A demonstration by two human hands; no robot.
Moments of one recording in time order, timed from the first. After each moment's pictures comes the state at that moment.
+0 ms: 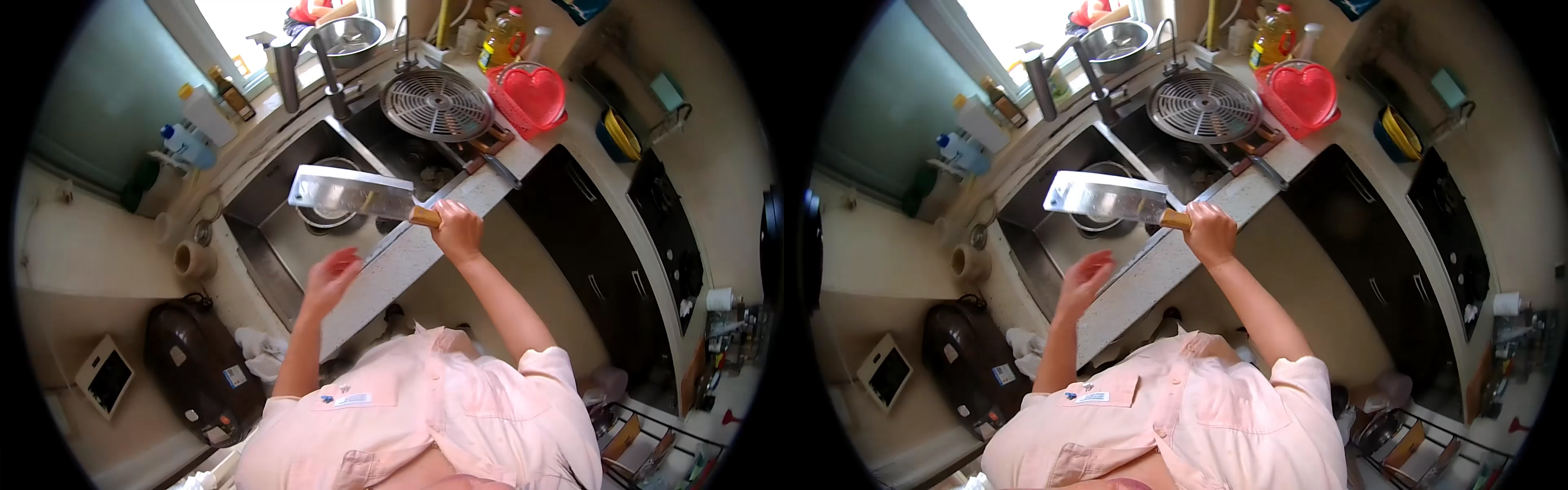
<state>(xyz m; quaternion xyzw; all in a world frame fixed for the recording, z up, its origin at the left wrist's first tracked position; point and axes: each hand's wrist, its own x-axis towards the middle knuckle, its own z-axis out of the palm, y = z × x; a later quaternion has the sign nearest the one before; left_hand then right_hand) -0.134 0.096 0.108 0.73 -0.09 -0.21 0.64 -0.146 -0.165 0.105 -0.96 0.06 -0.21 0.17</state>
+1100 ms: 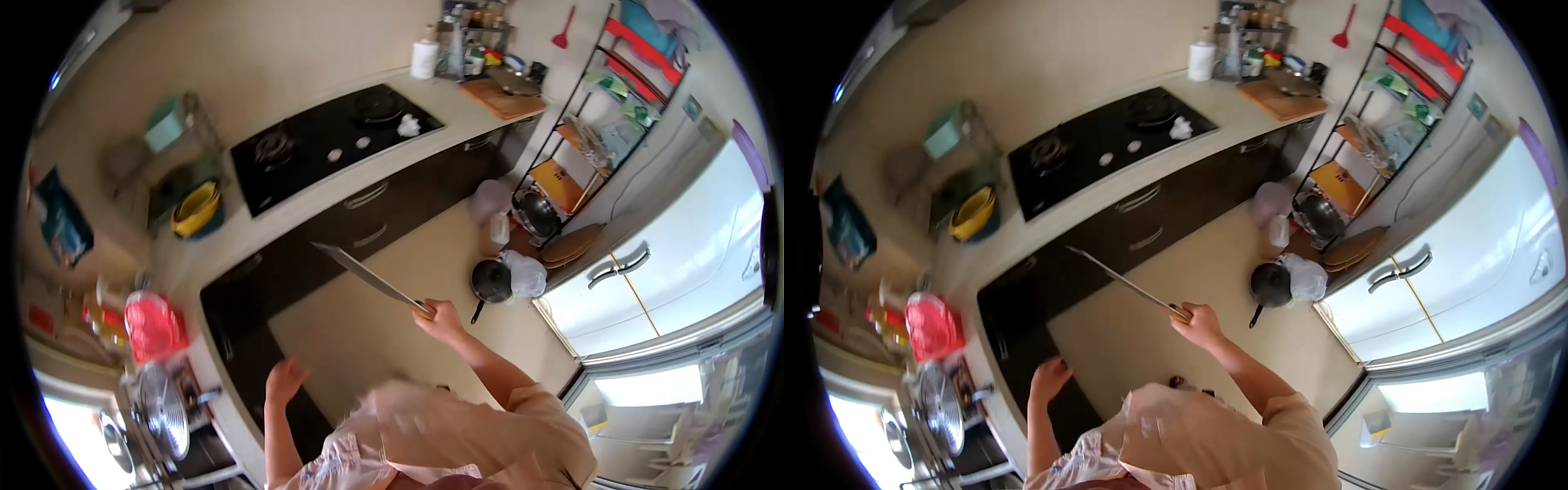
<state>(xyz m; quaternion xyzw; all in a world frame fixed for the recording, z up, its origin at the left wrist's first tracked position) -0.249 -0.373 0.043 0.66 -0.69 -0.29 0.03 -0.639 -0.402 0.072 -0.61 0.64 -0.37 0.30</state>
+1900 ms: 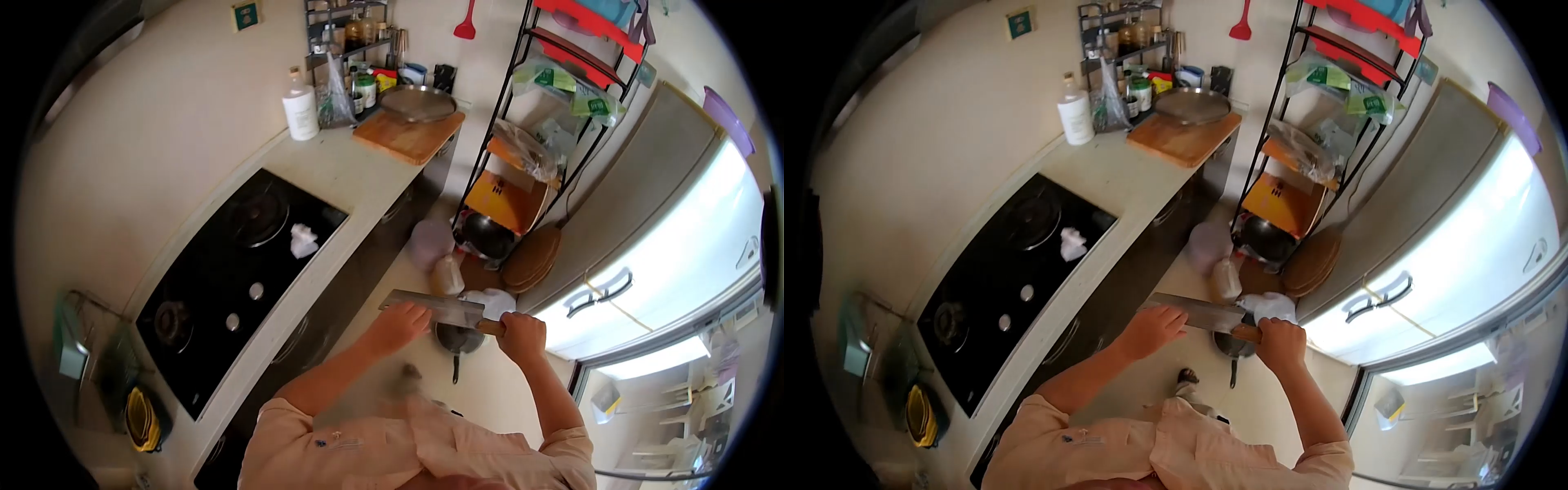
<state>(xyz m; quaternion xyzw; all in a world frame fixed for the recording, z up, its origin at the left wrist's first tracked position) -0.778 -0.784 0.113 -0.04 -0.95 -0.06 0.30 -0.947 -0.577 0.181 -0.47 0.88 -0.04 -0.04</state>
